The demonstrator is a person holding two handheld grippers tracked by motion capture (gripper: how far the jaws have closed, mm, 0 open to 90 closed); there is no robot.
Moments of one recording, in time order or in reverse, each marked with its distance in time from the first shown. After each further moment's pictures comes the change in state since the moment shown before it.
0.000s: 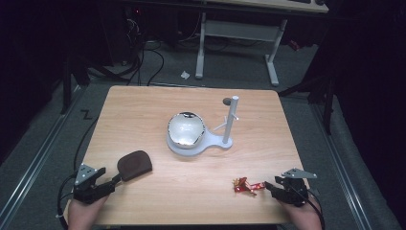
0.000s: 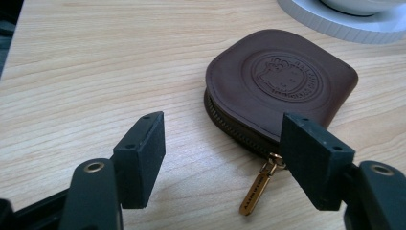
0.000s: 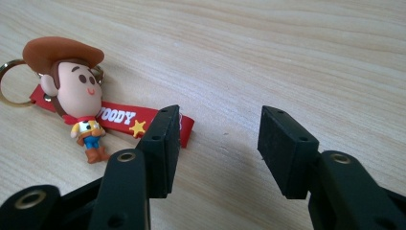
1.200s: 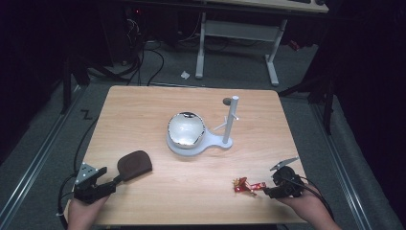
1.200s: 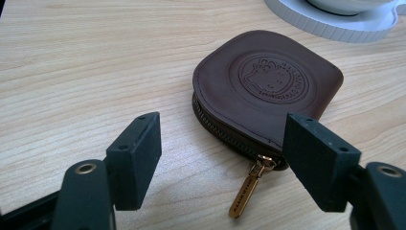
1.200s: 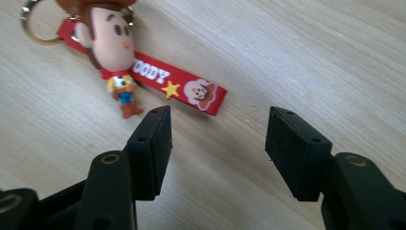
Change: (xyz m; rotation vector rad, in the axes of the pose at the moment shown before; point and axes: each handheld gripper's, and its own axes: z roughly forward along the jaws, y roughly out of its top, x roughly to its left) left arm 0.000 0.002 0.000 0.001 -0.033 0.005; right arm 0.013 0.043 -0.002 0.364 0.058 -0.158
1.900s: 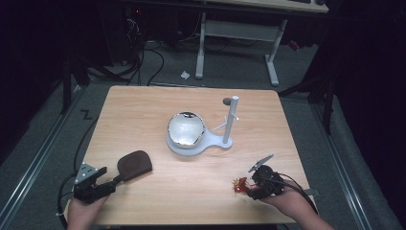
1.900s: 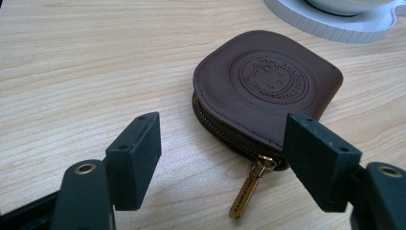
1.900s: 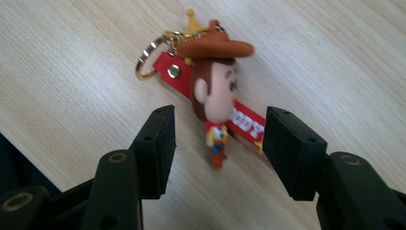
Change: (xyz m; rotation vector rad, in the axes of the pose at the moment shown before) left arm 0.001 0.000 0.001 0.002 -0.007 -0.003; right arm 0.044 0.036 0.013 0.064 0.067 -0.154
